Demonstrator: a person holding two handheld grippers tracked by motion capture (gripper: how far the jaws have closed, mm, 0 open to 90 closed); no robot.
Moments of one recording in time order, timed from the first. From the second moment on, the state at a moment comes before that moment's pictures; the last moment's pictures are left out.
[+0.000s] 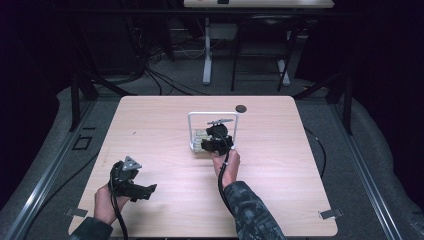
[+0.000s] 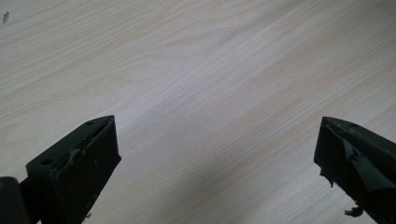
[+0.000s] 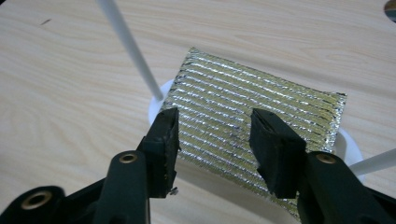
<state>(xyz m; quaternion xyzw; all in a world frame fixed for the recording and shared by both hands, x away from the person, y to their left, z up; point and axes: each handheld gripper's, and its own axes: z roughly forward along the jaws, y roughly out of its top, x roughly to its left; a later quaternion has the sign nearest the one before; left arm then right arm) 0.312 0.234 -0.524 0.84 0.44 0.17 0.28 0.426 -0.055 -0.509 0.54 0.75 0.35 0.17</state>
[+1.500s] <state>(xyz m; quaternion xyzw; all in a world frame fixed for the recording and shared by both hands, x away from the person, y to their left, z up) 0.312 0.233 -0.526 0.84 0.44 0.17 0.28 0.342 -0.140 -0.471 0.46 0.81 0.34 0.14</state>
